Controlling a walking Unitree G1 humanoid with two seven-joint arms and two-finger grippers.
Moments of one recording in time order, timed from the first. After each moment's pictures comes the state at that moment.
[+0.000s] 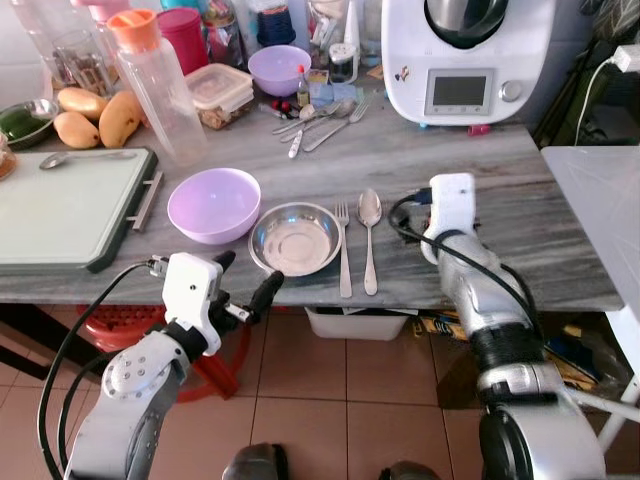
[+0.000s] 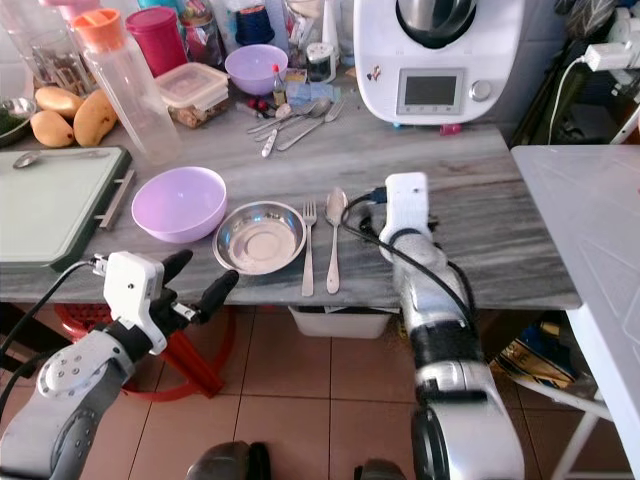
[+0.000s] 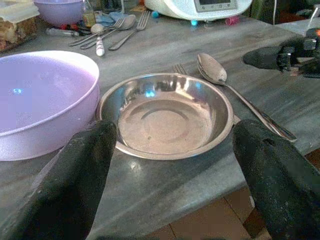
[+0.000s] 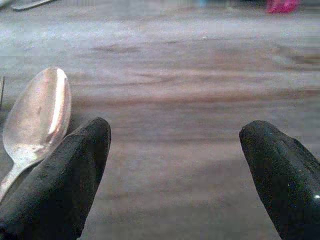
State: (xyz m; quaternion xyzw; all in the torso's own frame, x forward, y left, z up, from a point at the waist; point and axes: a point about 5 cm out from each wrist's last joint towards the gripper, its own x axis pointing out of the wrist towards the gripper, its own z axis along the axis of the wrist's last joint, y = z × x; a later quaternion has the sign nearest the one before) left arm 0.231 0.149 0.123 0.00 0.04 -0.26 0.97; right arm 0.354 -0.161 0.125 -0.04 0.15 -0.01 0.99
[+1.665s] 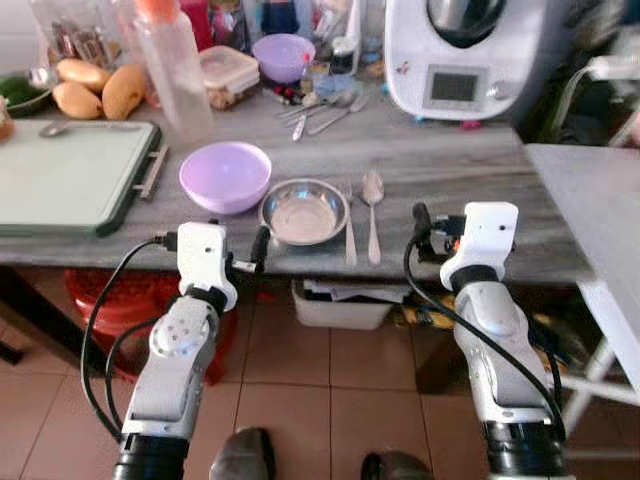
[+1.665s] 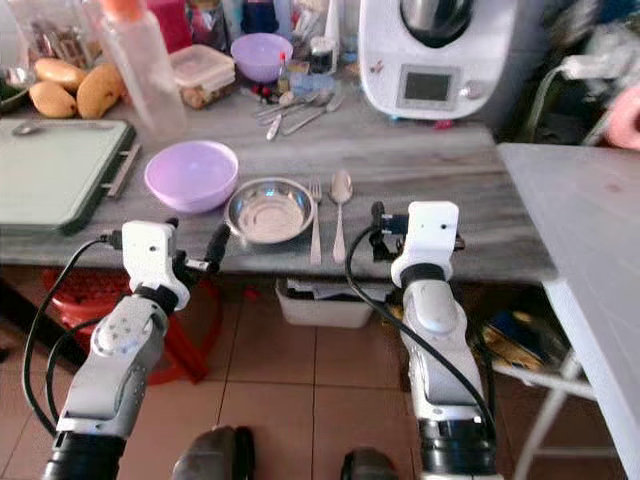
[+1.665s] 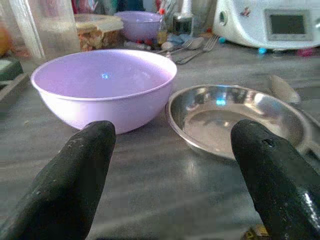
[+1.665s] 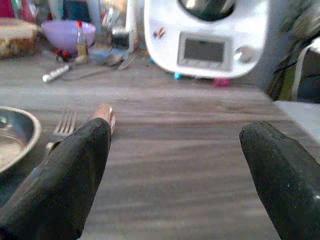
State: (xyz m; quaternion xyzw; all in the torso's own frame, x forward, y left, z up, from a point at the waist) left arm 0.280 0.141 0.116 0.00 0.00 -0.10 1.00; right arm 0.291 -0.159 0.143 -0.03 -0.02 -0.02 1.00
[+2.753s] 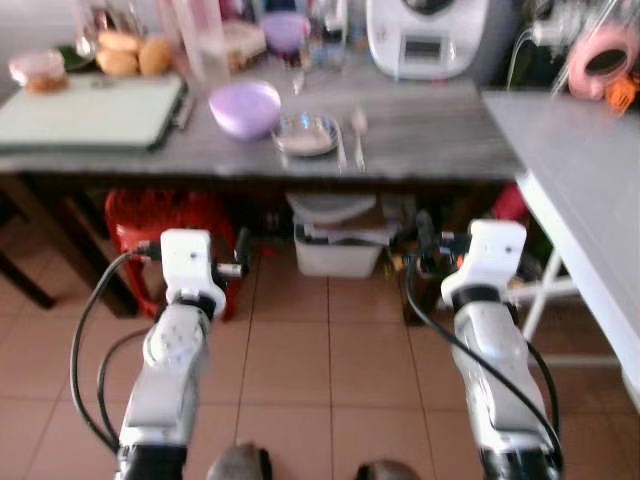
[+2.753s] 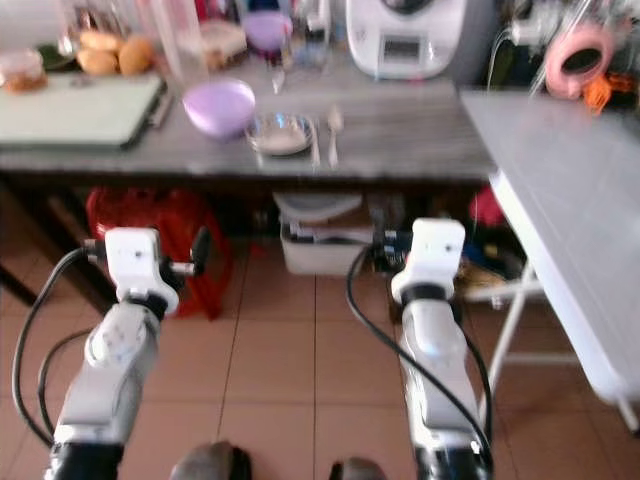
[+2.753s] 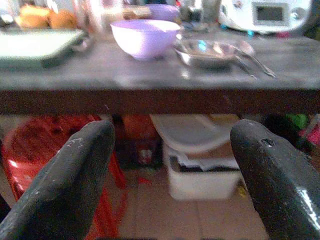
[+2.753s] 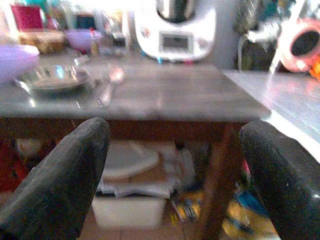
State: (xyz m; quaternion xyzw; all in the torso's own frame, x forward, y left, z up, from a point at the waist) left arm 0.273 0.140 0.102 -0.02 0.02 -0.05 1.00; right arm 0.268 -0.164 0.126 -0.02 -0.03 -0.04 1.00
